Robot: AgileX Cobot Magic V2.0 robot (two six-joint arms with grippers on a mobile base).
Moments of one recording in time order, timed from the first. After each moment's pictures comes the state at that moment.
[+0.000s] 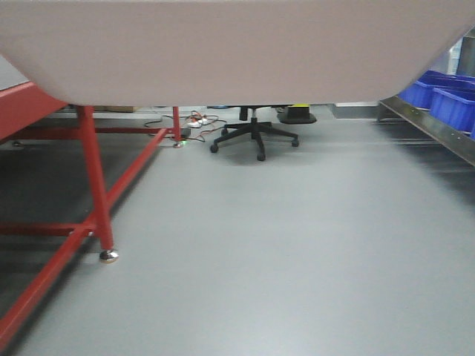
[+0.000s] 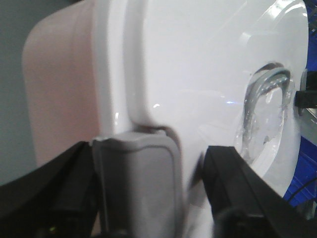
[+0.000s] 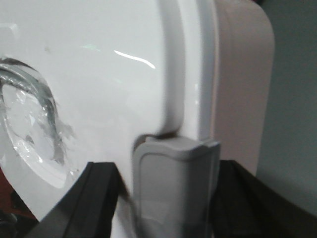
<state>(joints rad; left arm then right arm) 0.01 0.89 -0.91 -1.20 1.04 0.84 -0.13 0.95 -1.03 1.04 1.16 -0.61</state>
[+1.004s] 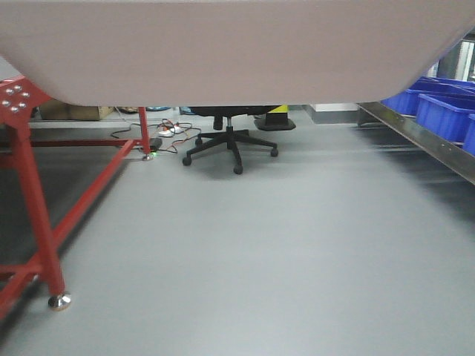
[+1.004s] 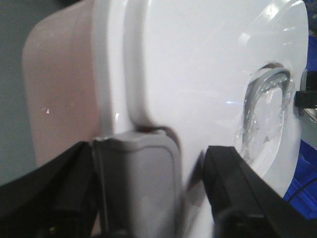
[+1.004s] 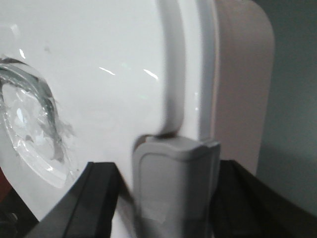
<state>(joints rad) 0.01 0.89 -0.91 -1.20 1.04 0.84 -0.13 0.95 -1.03 1.04 1.16 -0.61</state>
